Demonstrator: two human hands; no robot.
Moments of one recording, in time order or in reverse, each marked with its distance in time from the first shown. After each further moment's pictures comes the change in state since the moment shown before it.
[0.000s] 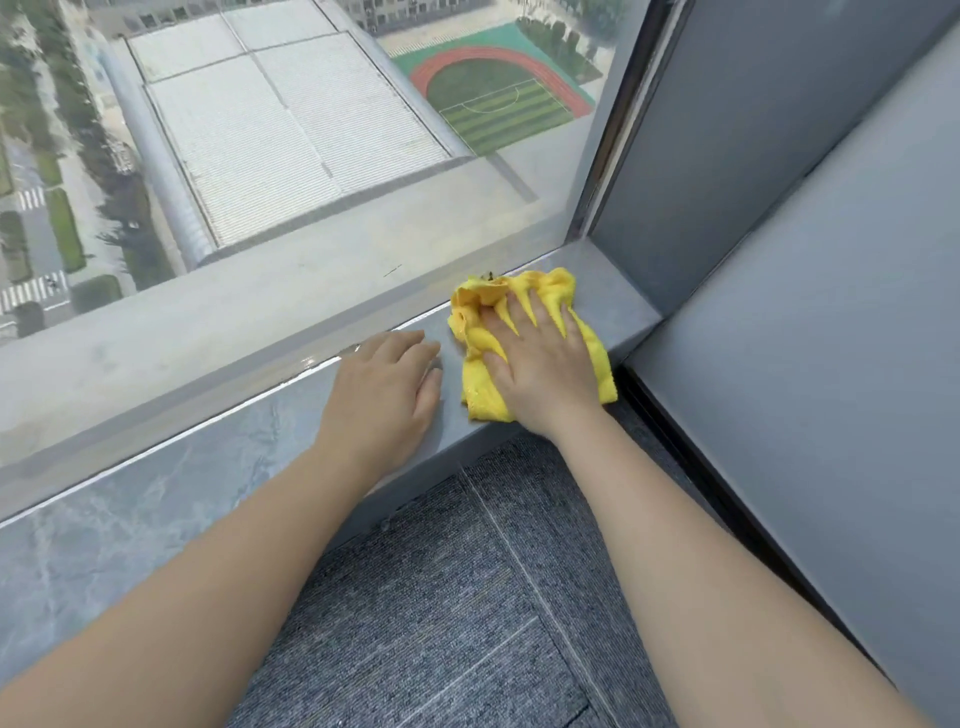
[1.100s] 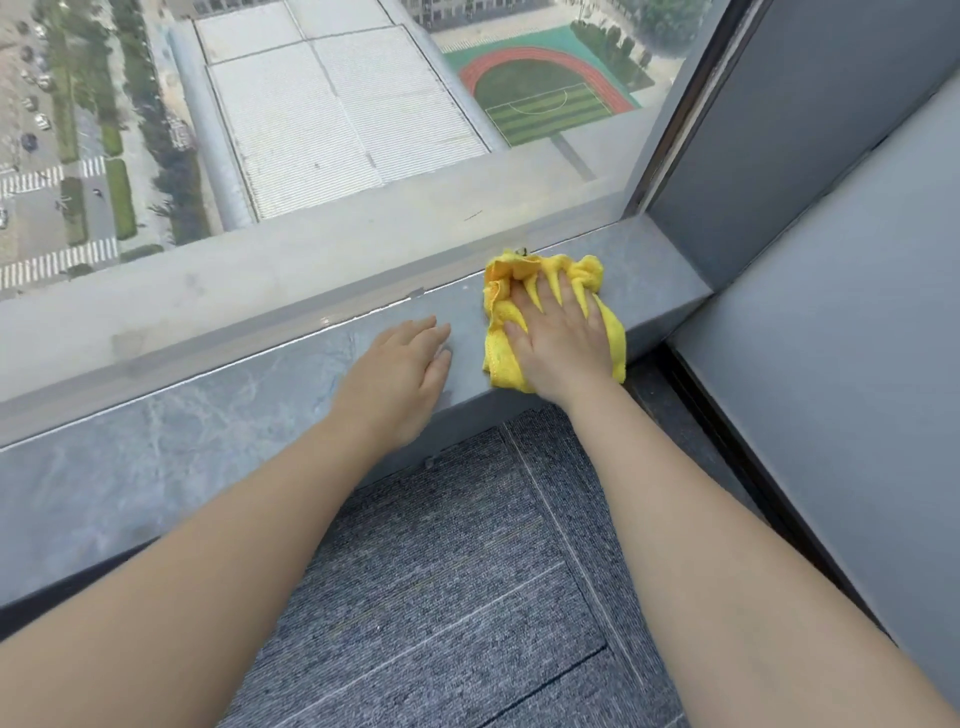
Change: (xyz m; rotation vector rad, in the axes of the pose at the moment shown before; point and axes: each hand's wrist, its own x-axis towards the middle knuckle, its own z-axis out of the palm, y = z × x) left_hand -0.051 -0.016 -0.020 -0.140 -0.124 -0.159; right_hand -0.014 -0.036 0.005 0.038 -0.034 0.015
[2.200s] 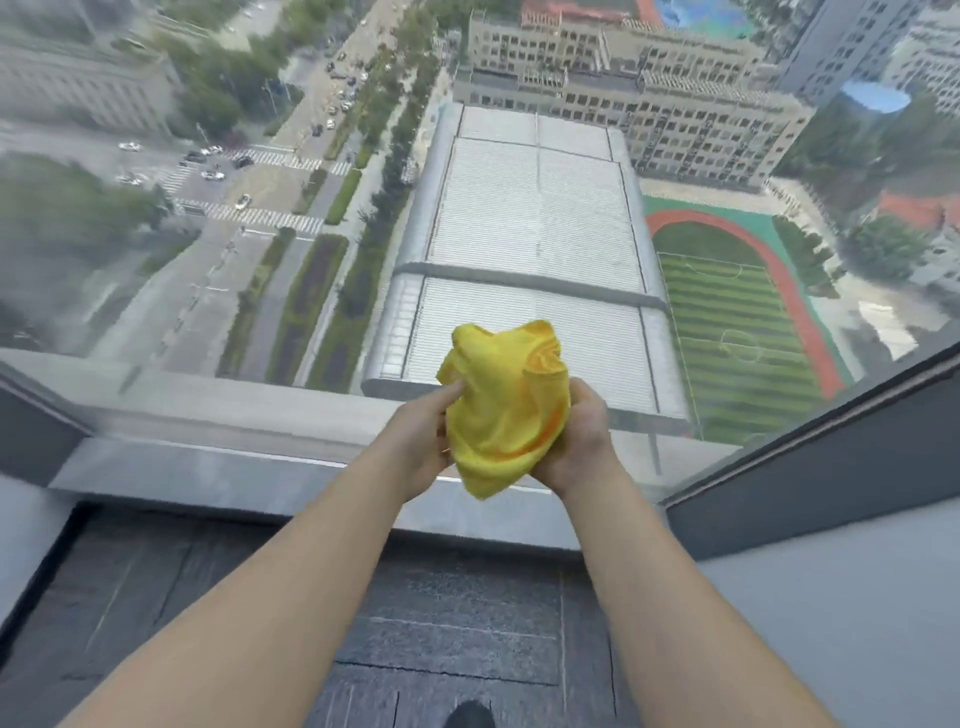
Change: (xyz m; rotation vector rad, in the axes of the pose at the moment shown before) left_hand -0.269 0.163 -0.505 -1.580 0.303 -0.652; right_hand -0.218 -0.334 -0.501 1.839 -0.646 0.223
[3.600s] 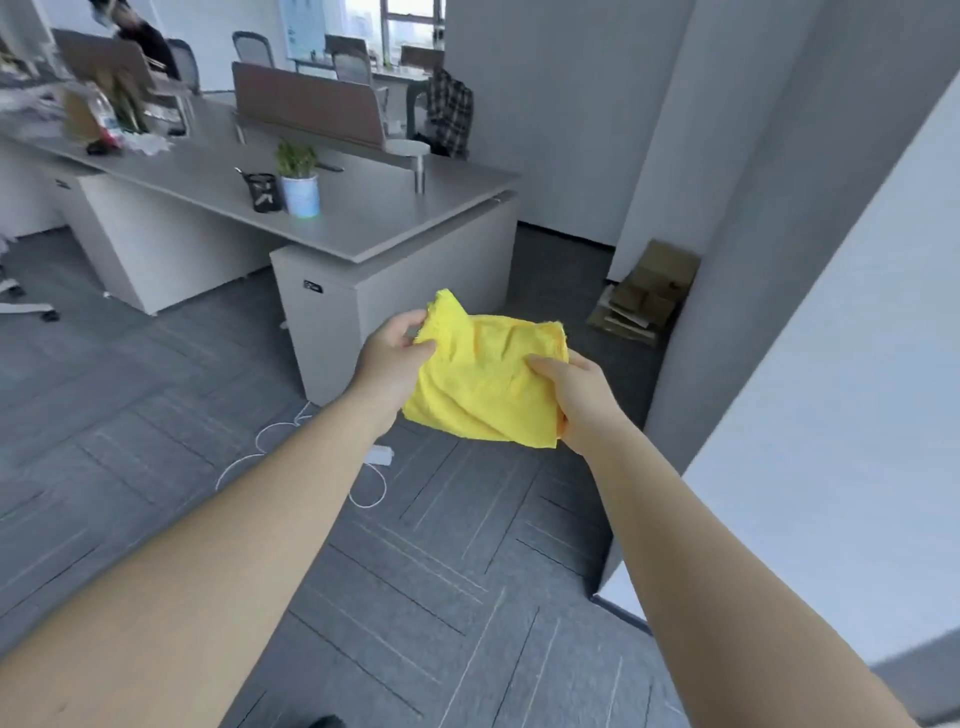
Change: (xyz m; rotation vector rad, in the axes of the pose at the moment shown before) left_hand -0.779 -0.186 -0.290 -0.501 2.119 0.748; right_hand -0.543 0.469 0.420 -1.260 -1.637 0.436
